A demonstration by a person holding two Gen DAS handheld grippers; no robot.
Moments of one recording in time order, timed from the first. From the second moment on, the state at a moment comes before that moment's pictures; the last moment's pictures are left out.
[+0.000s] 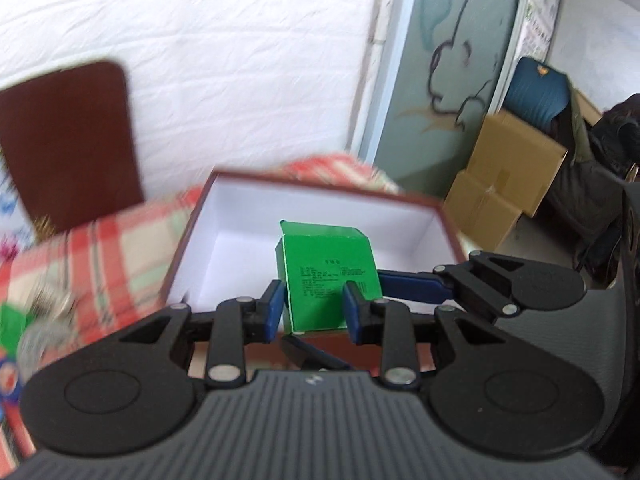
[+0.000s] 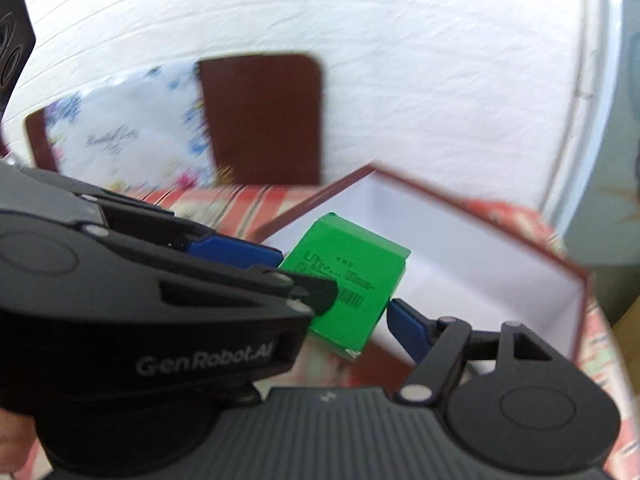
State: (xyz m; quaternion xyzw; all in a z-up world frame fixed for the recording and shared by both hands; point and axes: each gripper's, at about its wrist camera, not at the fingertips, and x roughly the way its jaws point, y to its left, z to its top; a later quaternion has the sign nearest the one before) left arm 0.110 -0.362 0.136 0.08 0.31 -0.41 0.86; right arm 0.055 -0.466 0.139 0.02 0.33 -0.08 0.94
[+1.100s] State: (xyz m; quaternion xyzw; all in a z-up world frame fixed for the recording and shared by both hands) left arm 0.146 -0.172 0.105 0.02 0.34 -0.27 0.90; right arm 0.057 -0.387 0.115 0.00 0.24 -0.03 0.97
